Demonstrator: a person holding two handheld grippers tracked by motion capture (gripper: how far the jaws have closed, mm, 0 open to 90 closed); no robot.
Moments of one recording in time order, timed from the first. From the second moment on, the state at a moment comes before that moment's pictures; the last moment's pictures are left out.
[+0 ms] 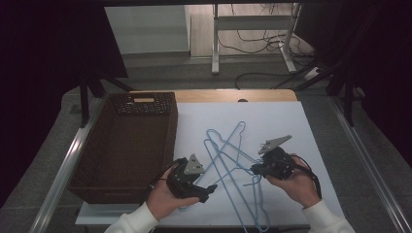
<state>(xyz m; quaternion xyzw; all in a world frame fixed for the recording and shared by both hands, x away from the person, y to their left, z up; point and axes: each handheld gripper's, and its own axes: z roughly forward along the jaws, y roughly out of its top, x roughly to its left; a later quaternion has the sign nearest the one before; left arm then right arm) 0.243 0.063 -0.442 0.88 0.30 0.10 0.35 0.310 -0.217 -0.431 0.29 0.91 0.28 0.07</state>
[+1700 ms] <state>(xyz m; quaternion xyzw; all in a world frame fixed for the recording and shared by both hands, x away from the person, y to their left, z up) 0.272 0.044 -0.460 0.87 0.32 0.09 0.37 0.294 -0.285 -0.415 0.34 0.78 0.51 0.10</state>
